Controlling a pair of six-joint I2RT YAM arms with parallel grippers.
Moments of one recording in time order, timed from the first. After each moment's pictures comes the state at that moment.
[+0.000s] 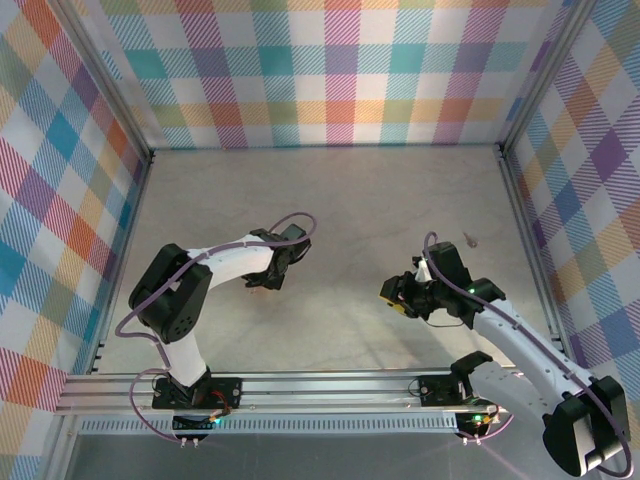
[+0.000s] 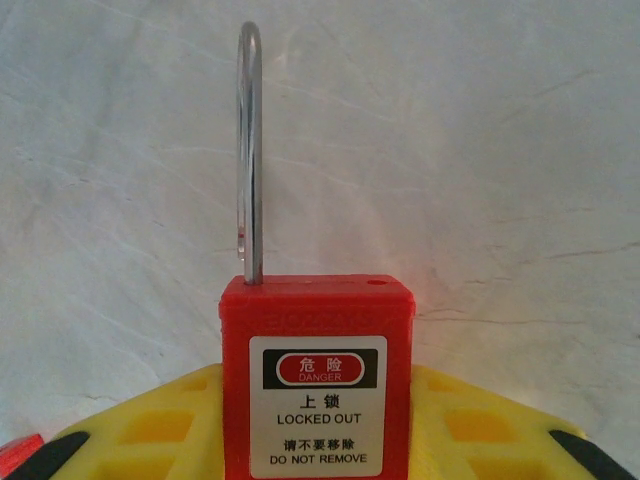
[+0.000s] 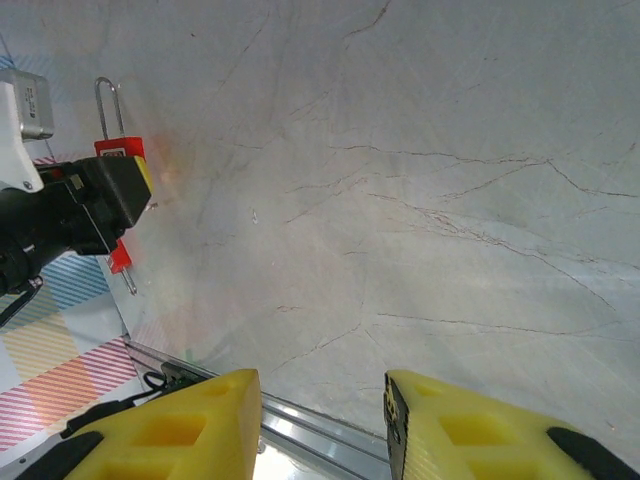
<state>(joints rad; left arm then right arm) -0.65 1.77 1.08 -0.85 -0.50 -0.39 0.45 0.91 0.58 -0.61 -0.49 0.98</state>
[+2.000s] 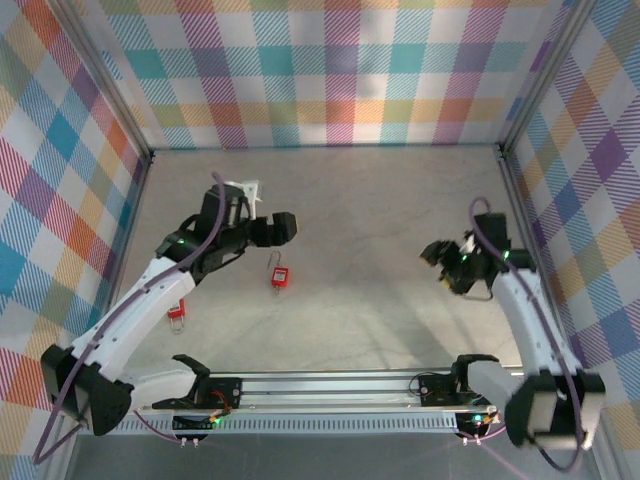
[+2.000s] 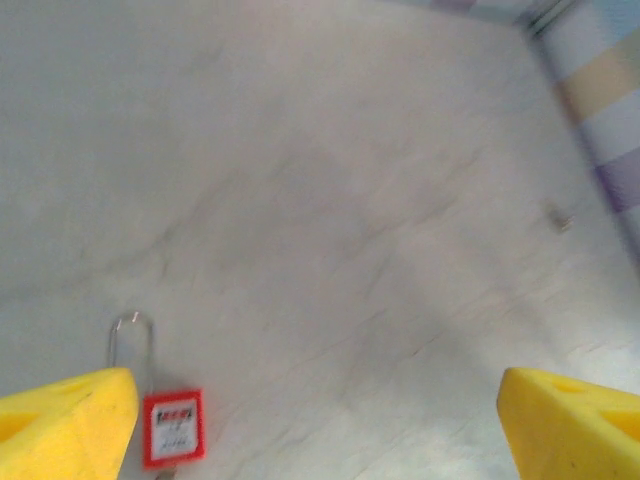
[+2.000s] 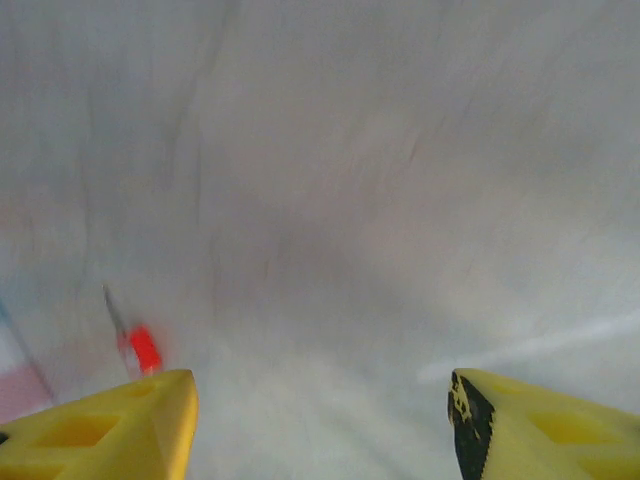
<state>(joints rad) -0.48 1.15 1.11 -0.55 0.12 -0.44 -0.05 1.11 0.88 -0.88 -0.38 0.72</state>
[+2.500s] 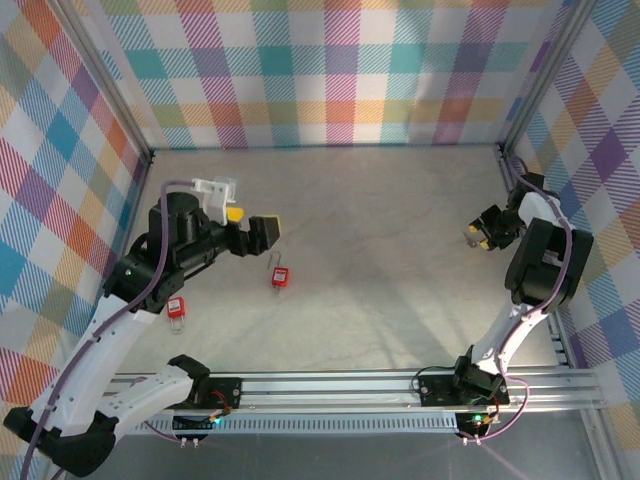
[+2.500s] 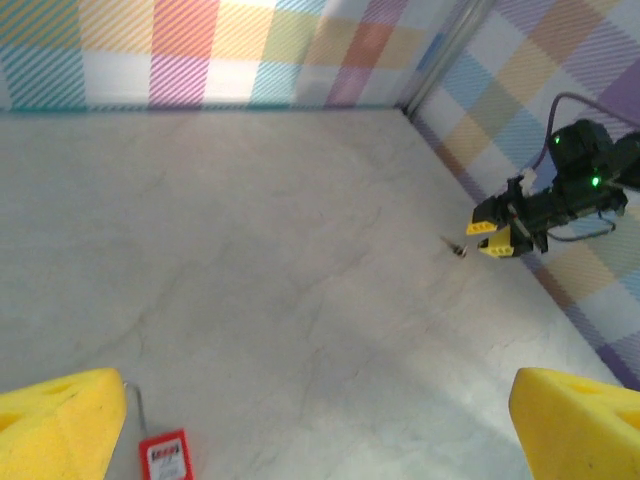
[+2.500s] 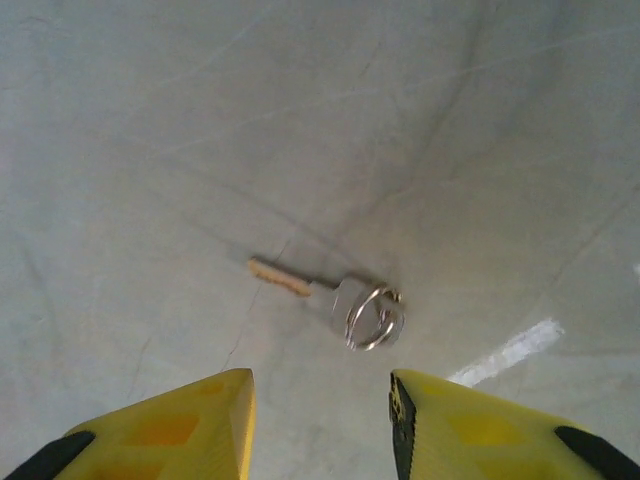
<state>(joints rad) -0.48 0.90 1.17 -0.68 0.17 -0.32 -0.37 1.95 1.40 -0.83 -0.31 0.56</state>
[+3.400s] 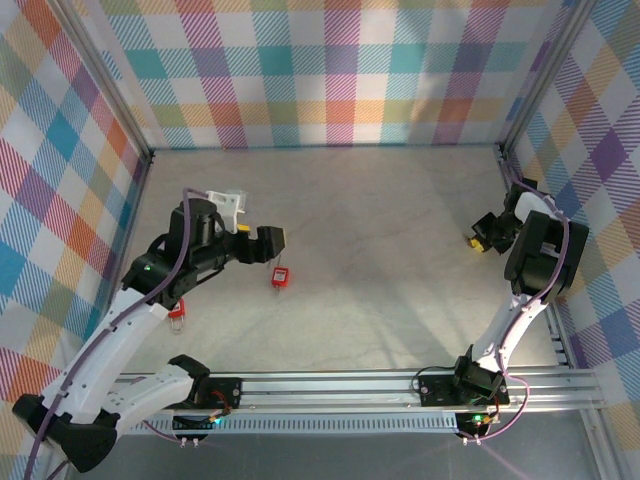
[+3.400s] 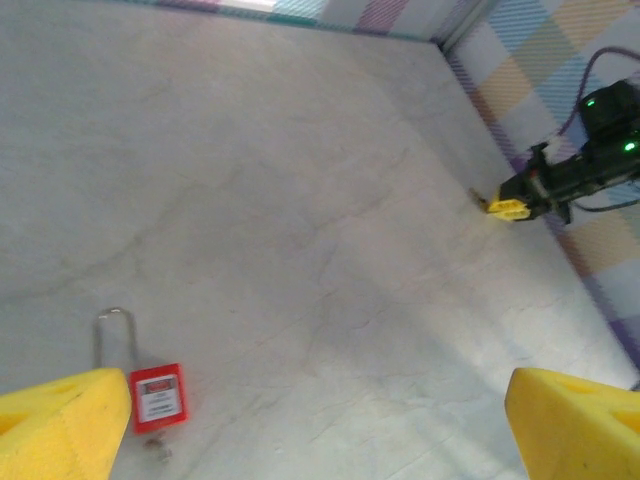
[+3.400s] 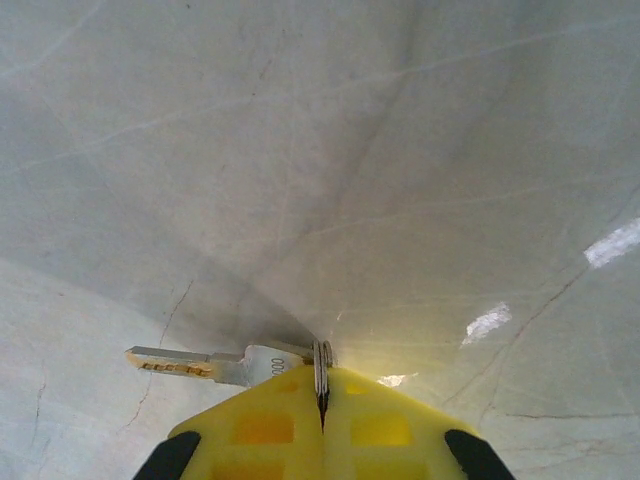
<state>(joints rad) -0.48 0.96 1.05 -0.62 0.21 -0.42 -0.36 2.02 1.41 -0.86 -0.26 0.52</state>
